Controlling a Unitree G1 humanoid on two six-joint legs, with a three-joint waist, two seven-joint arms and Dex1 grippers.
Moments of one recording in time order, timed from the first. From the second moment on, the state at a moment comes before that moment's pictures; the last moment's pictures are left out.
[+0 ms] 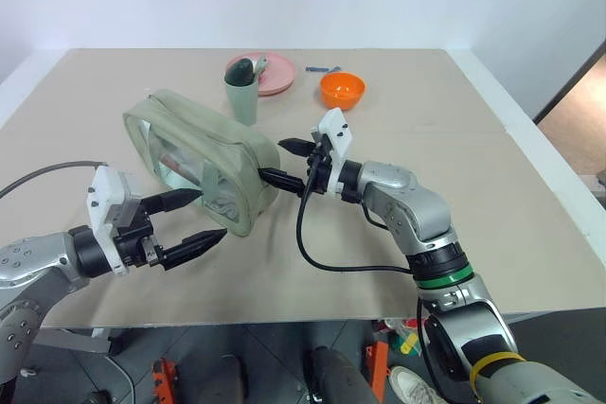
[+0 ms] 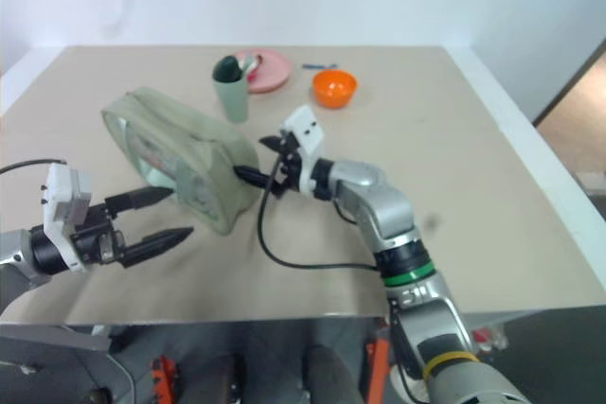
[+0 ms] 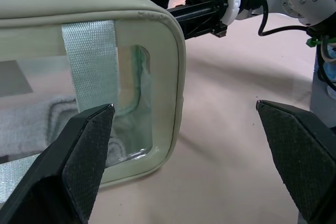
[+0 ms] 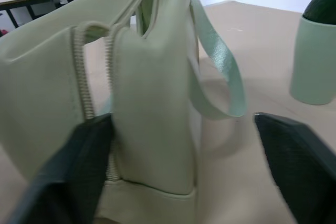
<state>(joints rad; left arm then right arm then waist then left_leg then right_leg) 0.01 0.80 0.36 -0.55 -0.85 0.61 -0.84 -0.78 -0.23 0.19 0.12 0.39 0.52 0.74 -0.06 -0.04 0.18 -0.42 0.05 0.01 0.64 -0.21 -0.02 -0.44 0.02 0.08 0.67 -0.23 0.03</state>
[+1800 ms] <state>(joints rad) -0.18 0.82 0.18 -0.53 -0.89 0.64 -0.98 -0.90 -0.65 -0.07 0.39 0.41 0.28 1.29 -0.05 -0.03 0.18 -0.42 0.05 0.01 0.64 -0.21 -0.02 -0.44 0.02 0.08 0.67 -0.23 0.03</state>
